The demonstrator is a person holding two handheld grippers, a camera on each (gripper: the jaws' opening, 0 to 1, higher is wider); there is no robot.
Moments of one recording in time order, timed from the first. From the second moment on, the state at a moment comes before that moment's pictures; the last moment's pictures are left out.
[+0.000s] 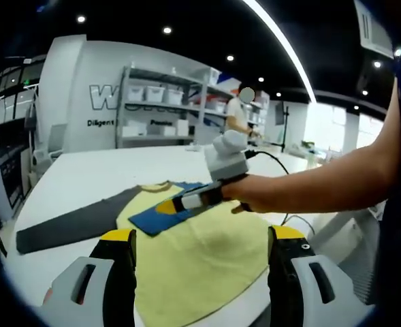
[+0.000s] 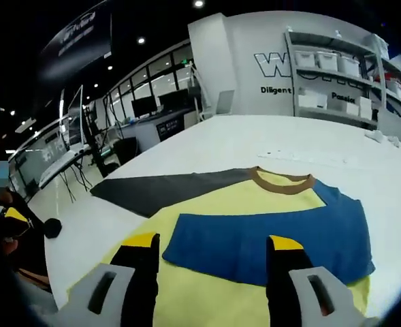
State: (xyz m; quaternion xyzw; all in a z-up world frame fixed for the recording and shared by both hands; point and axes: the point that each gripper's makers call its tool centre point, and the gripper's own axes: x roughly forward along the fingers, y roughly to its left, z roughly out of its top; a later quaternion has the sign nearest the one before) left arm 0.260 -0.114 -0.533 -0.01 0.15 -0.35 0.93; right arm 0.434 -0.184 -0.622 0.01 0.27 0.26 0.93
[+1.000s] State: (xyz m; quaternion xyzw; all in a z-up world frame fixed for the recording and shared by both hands) left arm 0.259 -0.117 -0.535 0.00 0.15 -0.35 0.92; right arm 0.363 -0.256 -0.562 0.05 0.21 0.23 0.95
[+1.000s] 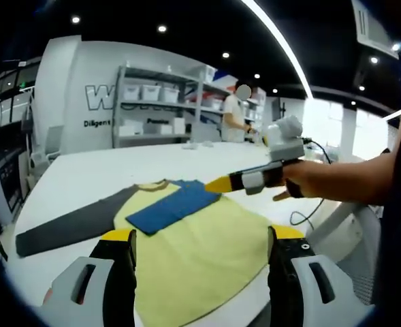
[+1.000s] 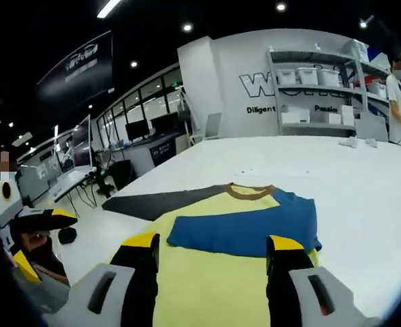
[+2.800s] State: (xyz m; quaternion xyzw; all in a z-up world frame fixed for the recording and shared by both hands) left arm 0.338 0.057 -0.554 -0.01 0.17 -0.15 0.97; right arm 0.299 -0.277 -0.551 0.04 0.19 0.23 0.95
